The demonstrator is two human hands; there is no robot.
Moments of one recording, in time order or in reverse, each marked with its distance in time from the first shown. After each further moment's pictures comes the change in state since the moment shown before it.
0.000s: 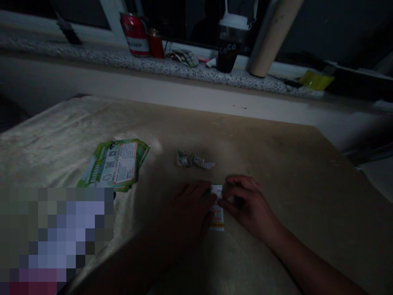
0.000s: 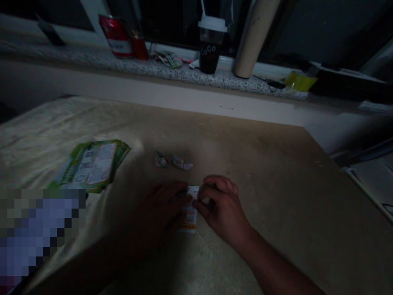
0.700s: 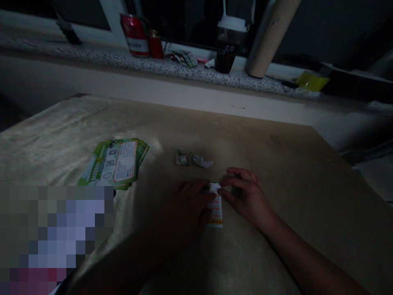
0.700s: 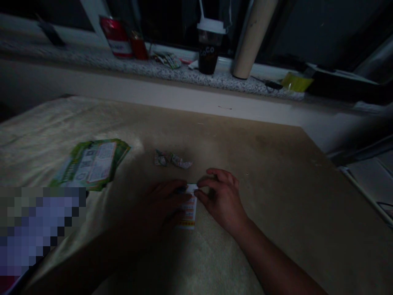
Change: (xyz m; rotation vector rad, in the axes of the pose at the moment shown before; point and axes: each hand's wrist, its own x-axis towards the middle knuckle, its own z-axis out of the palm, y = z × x) left_hand 0.001 -0.001 -0.004 -0.054 -0.027 -0.039; right_hand 0.012 0.008 0.001 -0.065 0.011 0.104
